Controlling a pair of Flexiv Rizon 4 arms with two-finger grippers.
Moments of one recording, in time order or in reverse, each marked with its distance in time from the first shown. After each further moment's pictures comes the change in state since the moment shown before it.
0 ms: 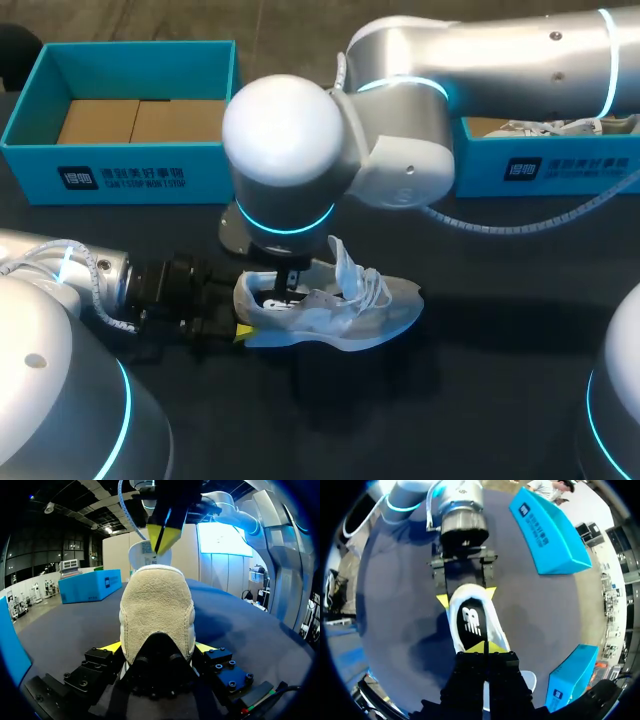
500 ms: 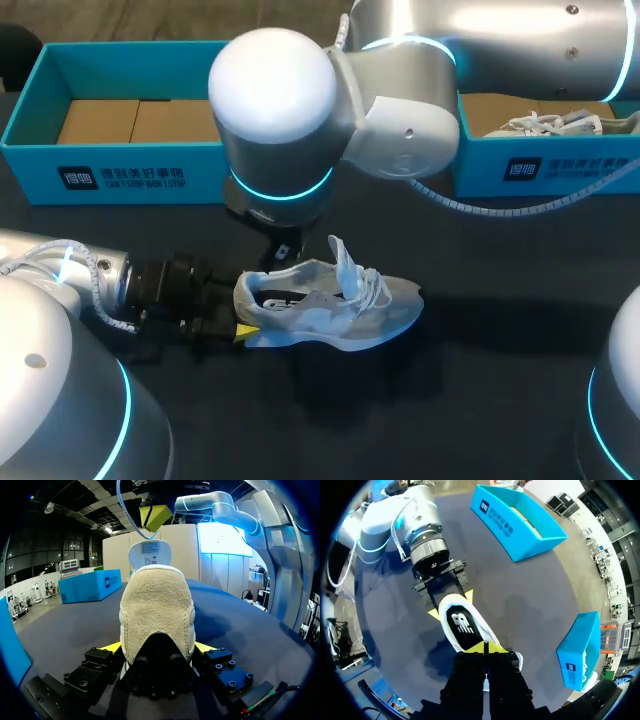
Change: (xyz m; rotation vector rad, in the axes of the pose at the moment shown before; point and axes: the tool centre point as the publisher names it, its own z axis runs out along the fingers) left arm 0.000 0.000 0.000 0.000 0.000 0.000; right arm -0.017 0.001 -0.037 0.023 -0.015 0.317
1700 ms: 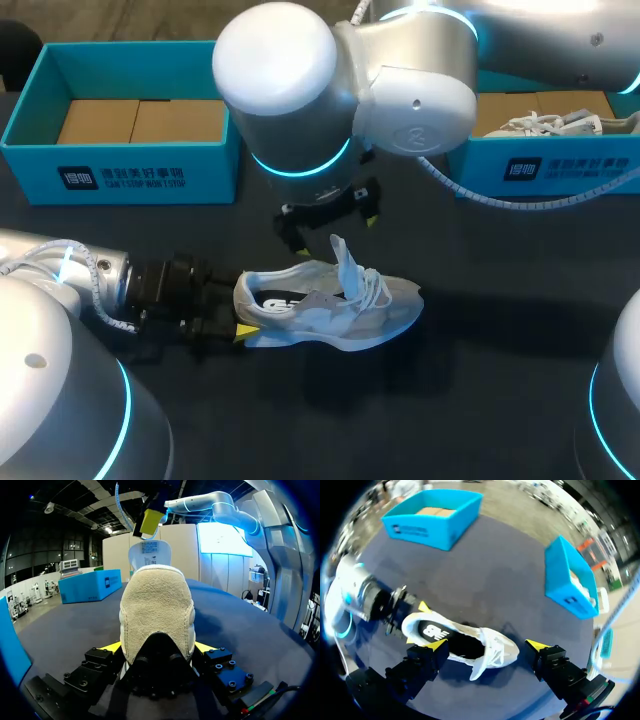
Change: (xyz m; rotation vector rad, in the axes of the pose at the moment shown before) left arm 0.000 0.000 0.000 0.000 0.000 0.000; right arm -0.037 -0.035 -0.006 0.100 -0.103 0.631
